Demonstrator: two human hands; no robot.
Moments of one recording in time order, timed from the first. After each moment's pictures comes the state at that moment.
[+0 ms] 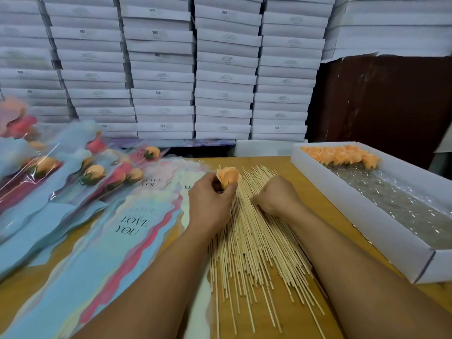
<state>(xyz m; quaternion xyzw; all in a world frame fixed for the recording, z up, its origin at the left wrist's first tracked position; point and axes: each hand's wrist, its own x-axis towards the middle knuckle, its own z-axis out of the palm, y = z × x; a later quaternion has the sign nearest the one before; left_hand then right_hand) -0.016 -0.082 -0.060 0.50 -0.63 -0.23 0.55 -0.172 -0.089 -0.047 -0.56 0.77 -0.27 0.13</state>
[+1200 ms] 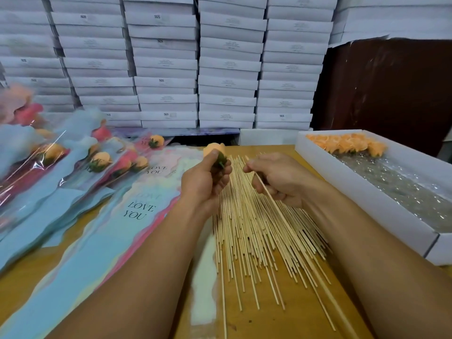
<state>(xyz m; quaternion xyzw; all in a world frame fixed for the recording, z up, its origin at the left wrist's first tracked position) -0.004 -0.076 -0.034 0.34 -0.31 -0.64 0.61 -0.160 -0.043 -0.007 -0.57 0.56 -0.42 0.44</state>
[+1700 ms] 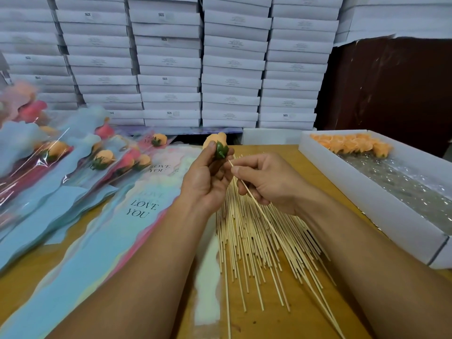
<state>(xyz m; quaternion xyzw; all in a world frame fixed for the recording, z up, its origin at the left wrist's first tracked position) 0.001 -0.074 -0.026 0.25 -0.25 -0.72 0.60 -0.134 -0.032 -0.013 -0.64 0.45 -0.45 0.43</state>
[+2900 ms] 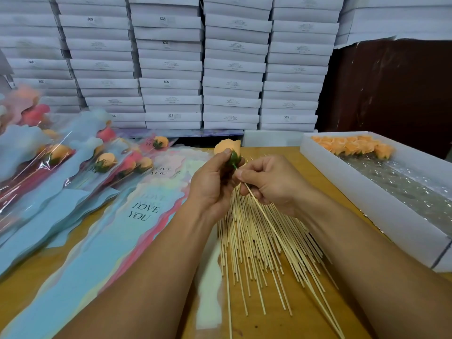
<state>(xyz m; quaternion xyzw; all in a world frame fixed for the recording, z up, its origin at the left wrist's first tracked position) -0.008 -0.070 -0.031 0.28 -0.34 -0.68 0.59 -0.134 -0.034 -0.012 -0.60 0.48 -0.47 0.43</state>
